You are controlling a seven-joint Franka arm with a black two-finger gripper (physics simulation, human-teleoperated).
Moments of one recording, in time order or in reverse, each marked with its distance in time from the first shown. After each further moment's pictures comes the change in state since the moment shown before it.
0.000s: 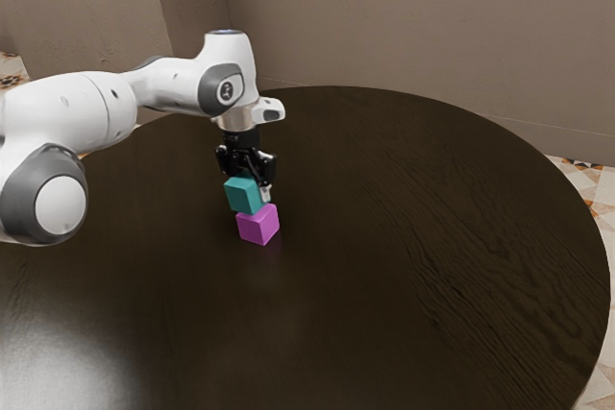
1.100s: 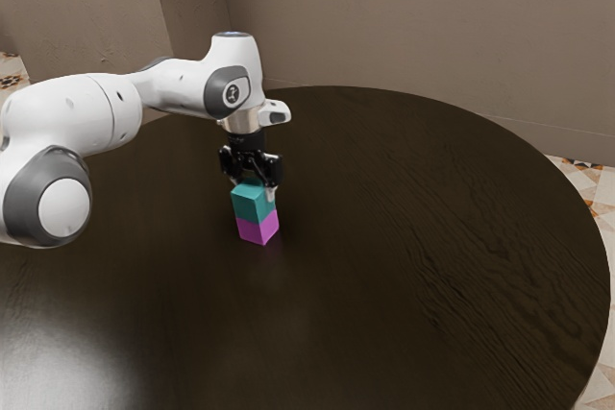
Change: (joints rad) arm -0.018 0.006 0.002 0.002 0.009 0.002 -0.061
